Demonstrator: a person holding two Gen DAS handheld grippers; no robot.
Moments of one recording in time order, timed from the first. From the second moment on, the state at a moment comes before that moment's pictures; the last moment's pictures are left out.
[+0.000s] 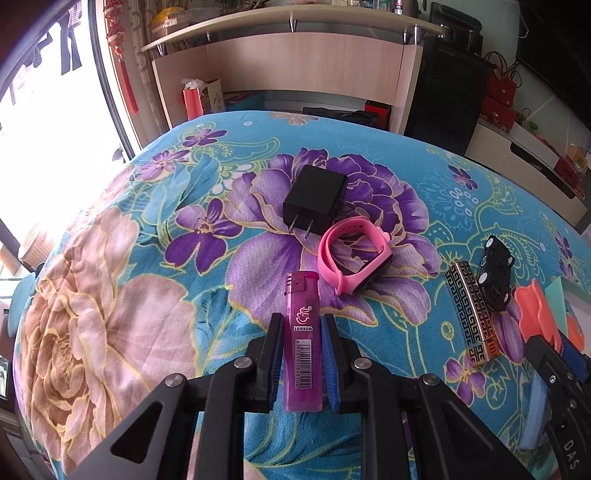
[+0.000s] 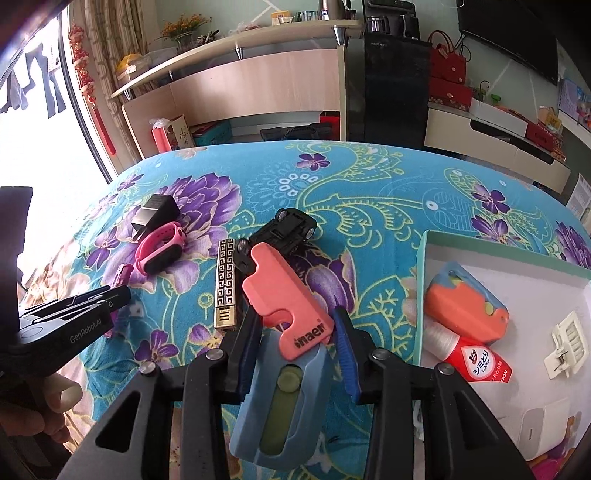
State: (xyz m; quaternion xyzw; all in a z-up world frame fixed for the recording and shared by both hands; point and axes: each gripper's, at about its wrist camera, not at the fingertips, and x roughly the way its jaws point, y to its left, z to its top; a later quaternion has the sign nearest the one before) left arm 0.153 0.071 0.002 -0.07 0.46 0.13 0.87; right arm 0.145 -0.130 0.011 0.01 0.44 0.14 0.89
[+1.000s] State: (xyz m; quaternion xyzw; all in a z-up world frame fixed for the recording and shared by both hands) left arm 0.138 -0.055 0.075 -0.02 0.39 -0.04 0.92; right arm 0.127 -0.235 0.077 0.07 0.39 0.02 0.92
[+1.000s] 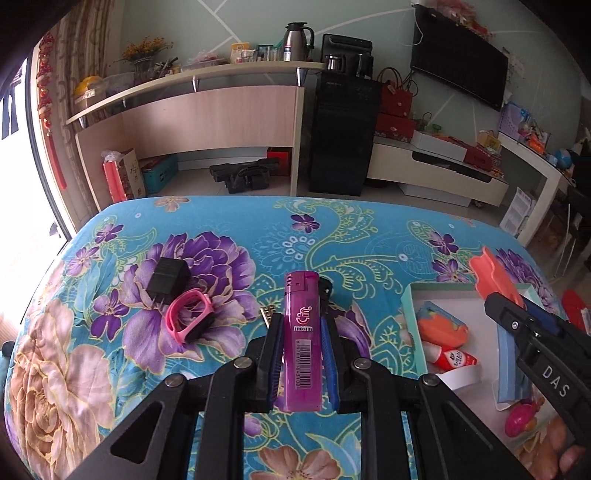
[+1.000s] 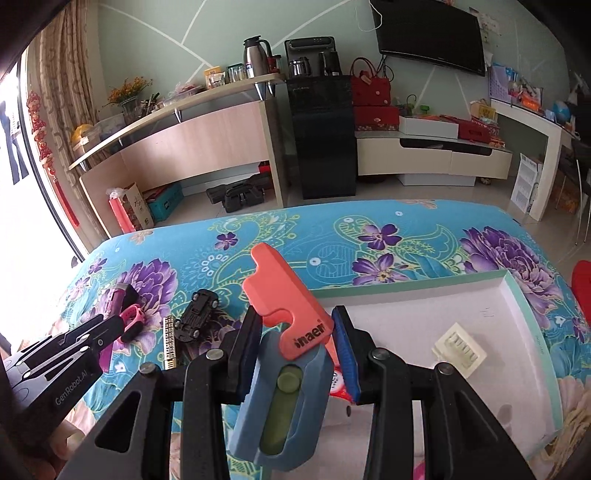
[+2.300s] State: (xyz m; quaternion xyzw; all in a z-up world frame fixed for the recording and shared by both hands) left arm 0.108 -0.207 0.048 0.09 0.43 -0.20 0.88; right arm 0.119 -0.332 0.044 0.14 0.44 -0.07 0.88
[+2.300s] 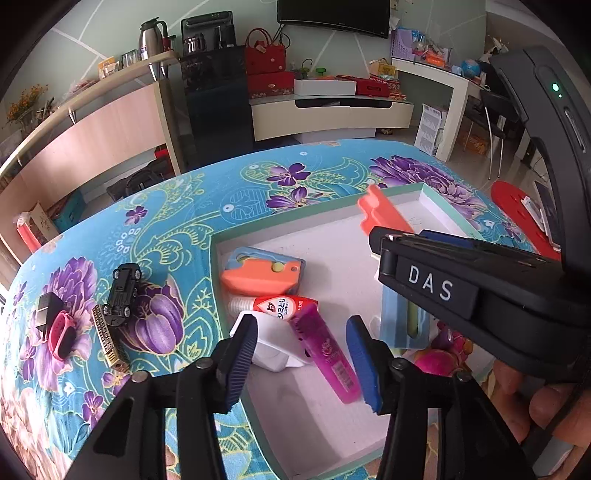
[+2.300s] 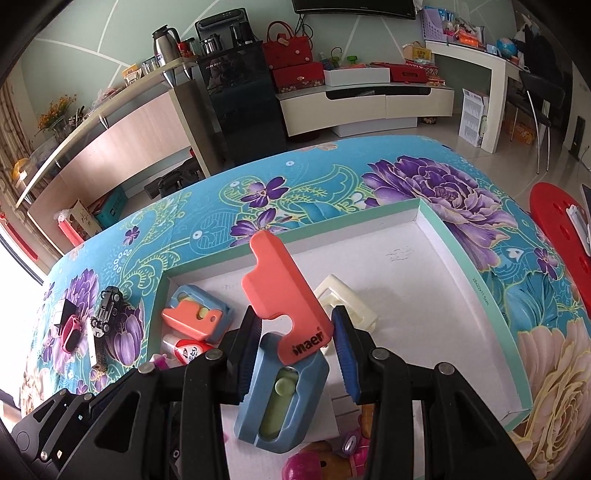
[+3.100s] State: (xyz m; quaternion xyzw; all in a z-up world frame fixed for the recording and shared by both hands) left arm 0.134 -0.148 0.048 0.05 0.43 -0.10 0.89; right arm 0.119 -0.340 0.042 0.16 0.43 -0.08 0.88
